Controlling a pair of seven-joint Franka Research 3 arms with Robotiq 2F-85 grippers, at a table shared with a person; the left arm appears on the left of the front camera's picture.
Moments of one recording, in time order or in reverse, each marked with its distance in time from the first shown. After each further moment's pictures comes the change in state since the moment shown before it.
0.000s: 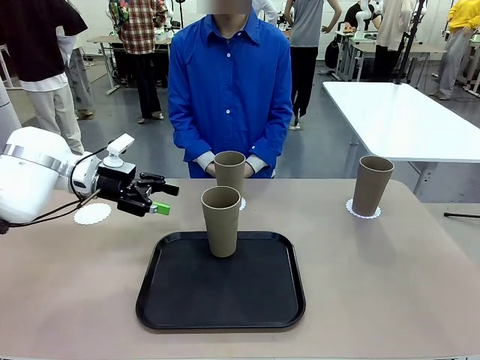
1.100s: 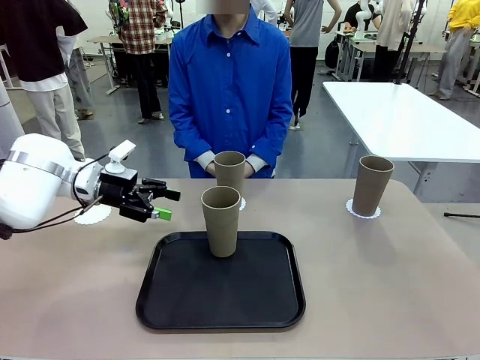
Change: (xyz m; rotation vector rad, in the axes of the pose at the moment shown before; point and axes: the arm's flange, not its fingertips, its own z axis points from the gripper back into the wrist) left arm -0.018 0.001 -0.009 -0.004 -0.027 0.007; right arm 0.000 0.000 0.000 0.000 0.000 0.000
